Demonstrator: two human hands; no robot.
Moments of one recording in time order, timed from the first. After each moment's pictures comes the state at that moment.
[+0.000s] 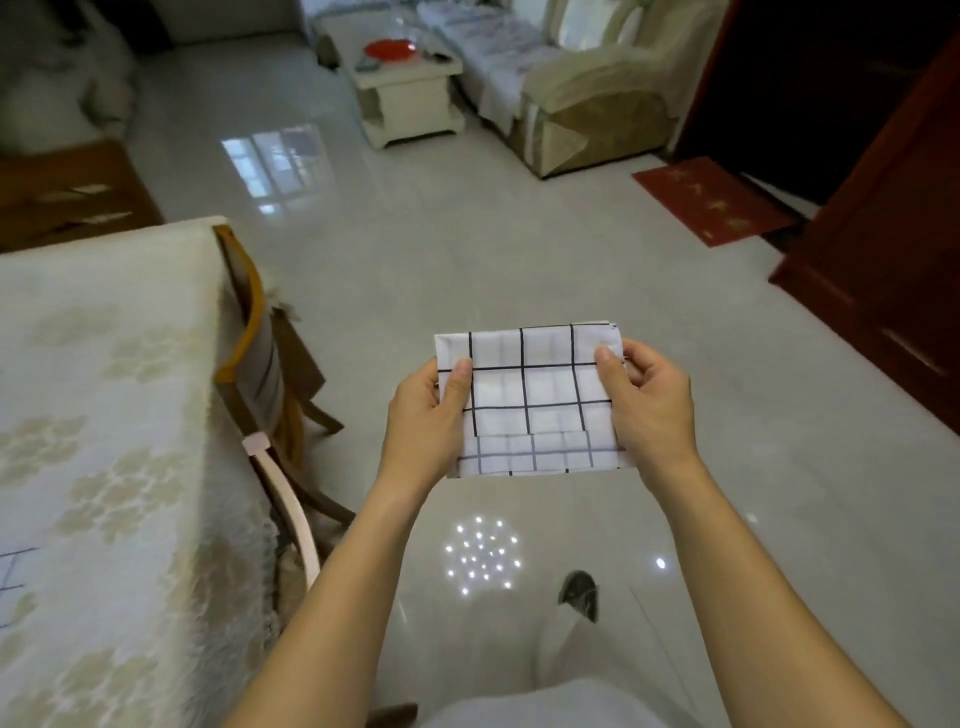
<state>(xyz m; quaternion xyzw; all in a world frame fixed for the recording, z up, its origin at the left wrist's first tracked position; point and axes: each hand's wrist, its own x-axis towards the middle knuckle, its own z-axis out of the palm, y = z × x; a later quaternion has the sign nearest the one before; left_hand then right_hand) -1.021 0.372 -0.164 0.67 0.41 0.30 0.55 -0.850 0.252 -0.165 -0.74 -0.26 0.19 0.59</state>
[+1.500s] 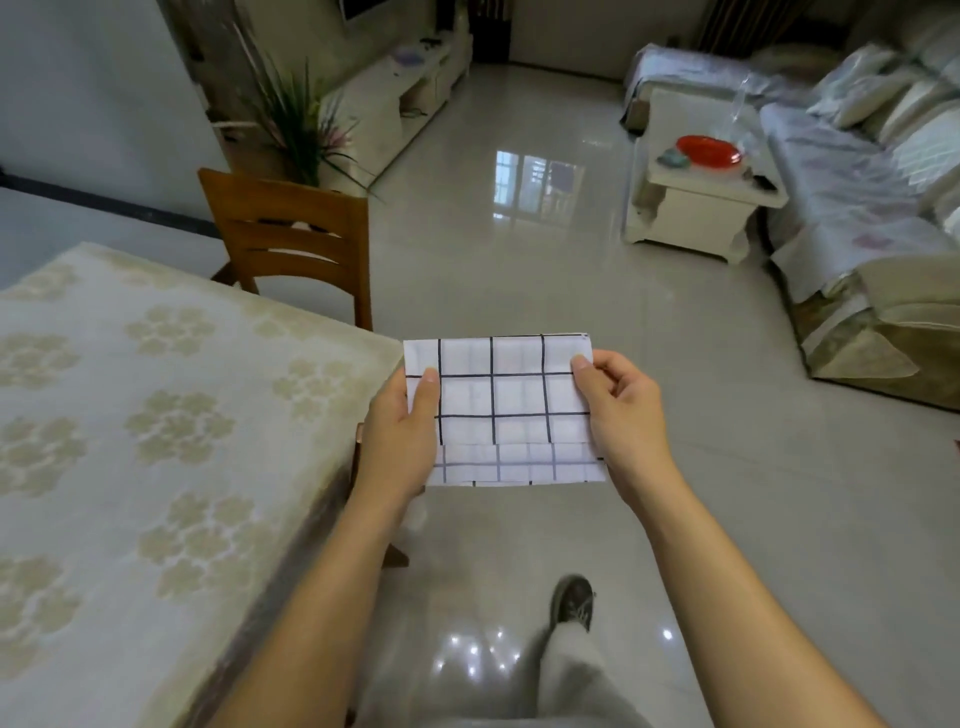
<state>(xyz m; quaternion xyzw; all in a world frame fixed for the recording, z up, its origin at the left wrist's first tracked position) -0.948 0.977 -0.147 0.46 0.62 0.48 0.41 -0.751 0.987 -0.130 -0.61 -0.42 0.44 0.52</state>
